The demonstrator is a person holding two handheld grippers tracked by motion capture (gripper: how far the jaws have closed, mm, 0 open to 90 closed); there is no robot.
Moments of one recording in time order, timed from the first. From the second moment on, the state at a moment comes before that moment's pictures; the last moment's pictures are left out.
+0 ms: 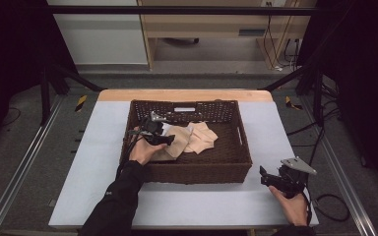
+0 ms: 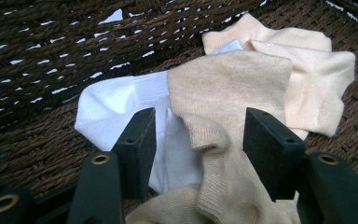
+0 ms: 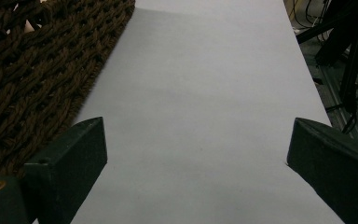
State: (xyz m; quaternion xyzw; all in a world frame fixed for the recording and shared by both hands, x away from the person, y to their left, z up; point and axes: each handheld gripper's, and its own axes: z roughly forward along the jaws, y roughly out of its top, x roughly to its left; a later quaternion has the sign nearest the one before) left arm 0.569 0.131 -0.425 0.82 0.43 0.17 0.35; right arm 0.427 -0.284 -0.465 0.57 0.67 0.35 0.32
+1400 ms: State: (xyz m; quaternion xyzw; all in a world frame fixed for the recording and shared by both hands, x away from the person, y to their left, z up) left arm 0.533 0.153 -0.361 0.74 0.37 0.24 0.51; right arm 0.426 -0.285 -0.464 0.57 0.67 0.35 0.32
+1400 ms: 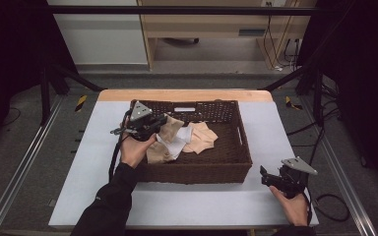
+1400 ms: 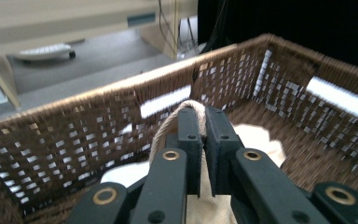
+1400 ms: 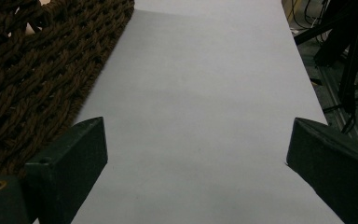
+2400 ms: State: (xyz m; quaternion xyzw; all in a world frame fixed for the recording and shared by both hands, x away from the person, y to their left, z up) left arm 0.468 0.233 -0.300 0.66 0.36 0.28 0.59; right arm 0.425 -0.286 -0.464 0.57 0.67 0.35 0.32
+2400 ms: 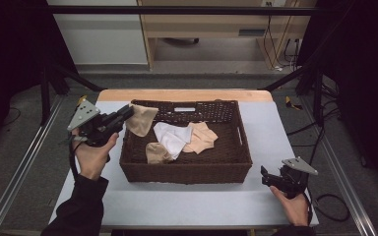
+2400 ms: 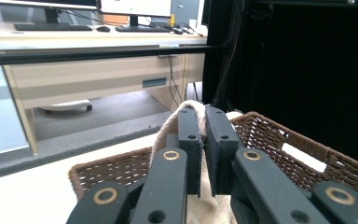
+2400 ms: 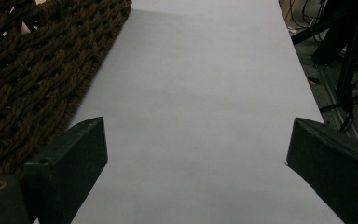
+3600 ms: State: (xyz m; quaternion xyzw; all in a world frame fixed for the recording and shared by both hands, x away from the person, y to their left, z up) left arm 0.443 0.345 -0.387 0.66 0.49 0.28 0.49; right arm 0.423 -0.286 -0.463 0.57 0.67 0.35 0.32
